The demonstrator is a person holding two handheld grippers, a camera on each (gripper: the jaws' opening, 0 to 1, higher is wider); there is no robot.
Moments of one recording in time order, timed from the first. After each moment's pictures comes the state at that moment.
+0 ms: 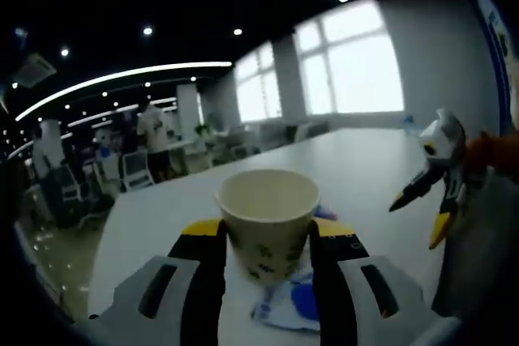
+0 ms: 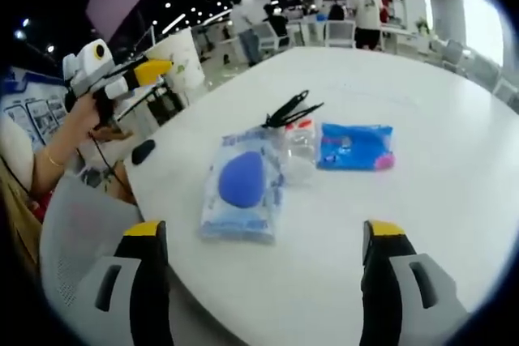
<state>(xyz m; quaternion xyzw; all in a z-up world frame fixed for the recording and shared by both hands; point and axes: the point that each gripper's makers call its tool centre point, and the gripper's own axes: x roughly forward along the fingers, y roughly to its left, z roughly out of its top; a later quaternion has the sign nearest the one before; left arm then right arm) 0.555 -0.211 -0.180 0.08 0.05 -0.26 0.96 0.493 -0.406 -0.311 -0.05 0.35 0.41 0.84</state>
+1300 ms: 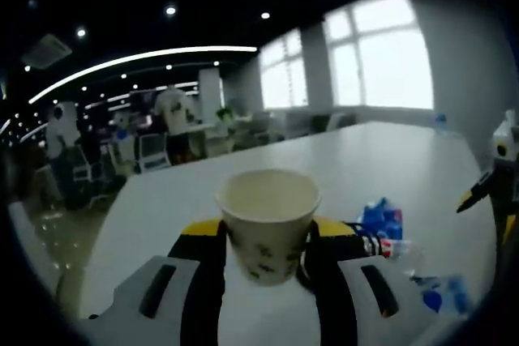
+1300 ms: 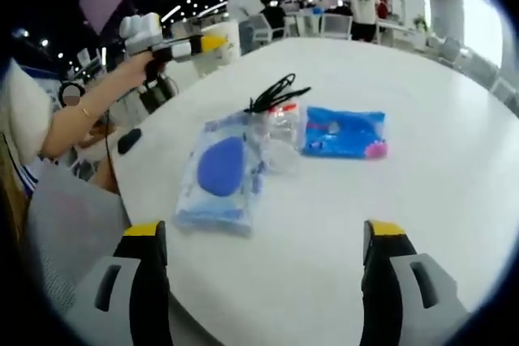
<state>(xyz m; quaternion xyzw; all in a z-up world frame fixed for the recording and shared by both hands) 0.688 -0.165 -0.236 0.06 0.09 -0.20 0.97 0.505 -0.419 -0.337 -0.07 0.37 0.39 0.84</state>
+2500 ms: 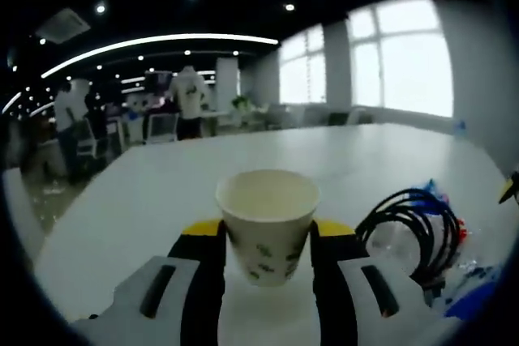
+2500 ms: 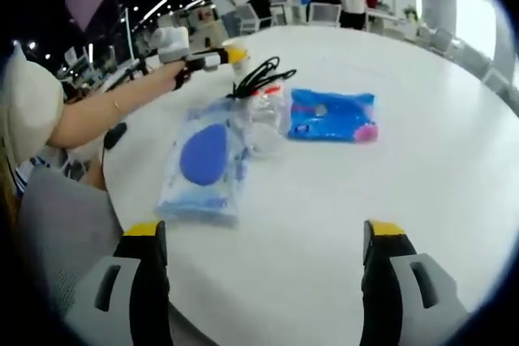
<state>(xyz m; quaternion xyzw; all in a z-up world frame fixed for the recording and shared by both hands) 0.754 -0.152 -0.326 0.01 0.10 -0.16 0.98 0.510 -0.430 -0.355 -0.08 0.39 0.36 0.84</state>
